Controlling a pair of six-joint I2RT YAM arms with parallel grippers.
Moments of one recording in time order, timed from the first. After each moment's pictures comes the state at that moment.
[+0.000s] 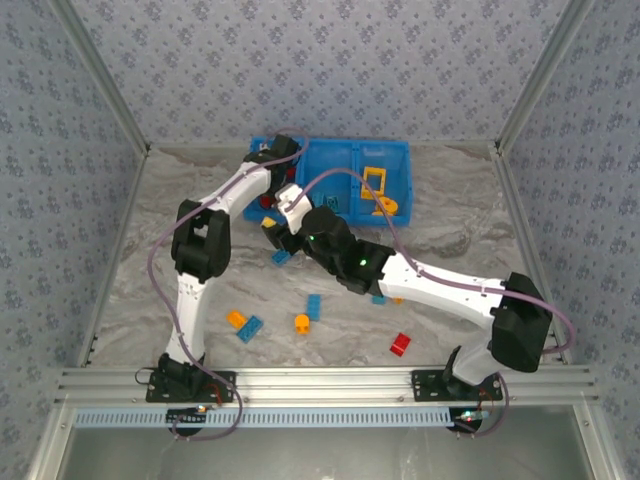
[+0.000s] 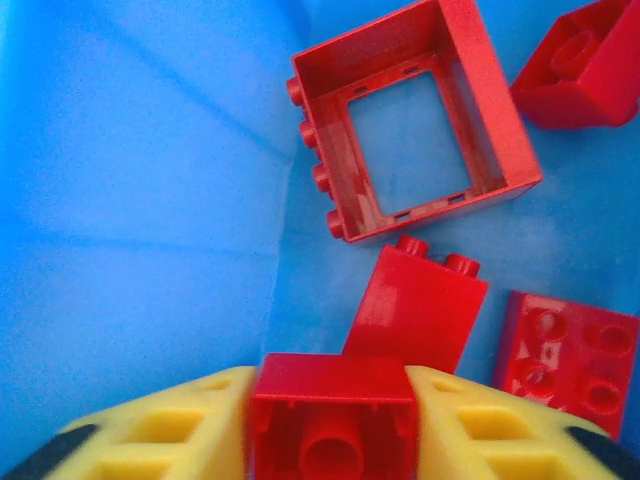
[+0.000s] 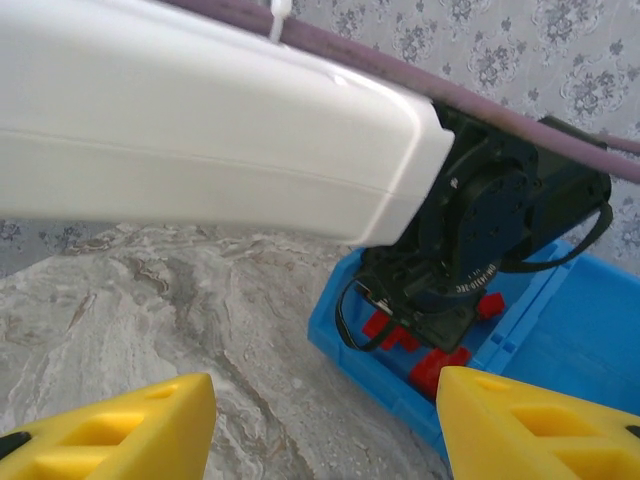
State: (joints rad) left arm -0.43 2.29 1.99 -0.85 -0.44 -0.38; right arm 1.05 1.50 1.19 0.07 0.35 0.02
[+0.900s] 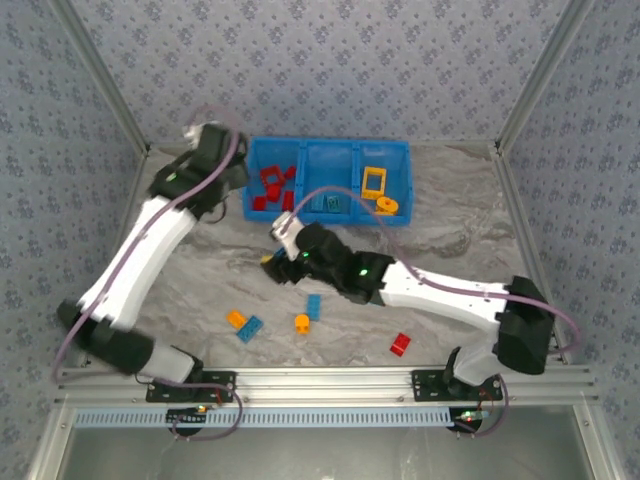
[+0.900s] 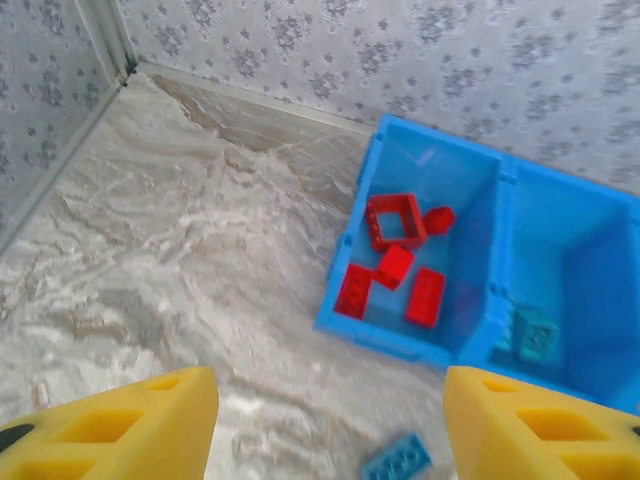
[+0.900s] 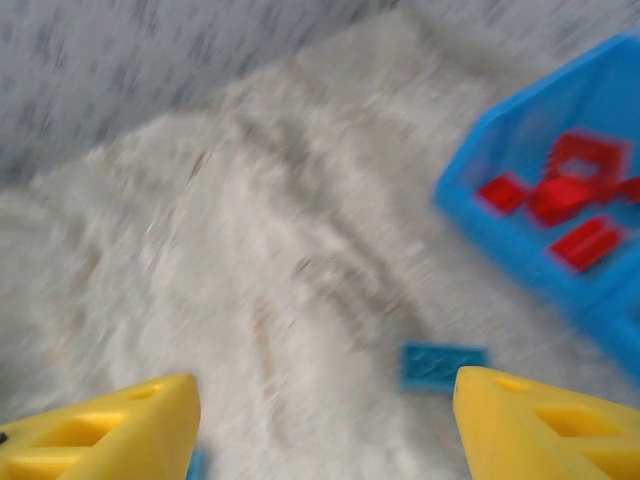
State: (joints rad) left arm -0.49 1.20 1.52 -0.98 -0.44 -0.58; right arm 1.18 1.63 1.26 -0.23 0.14 0.16
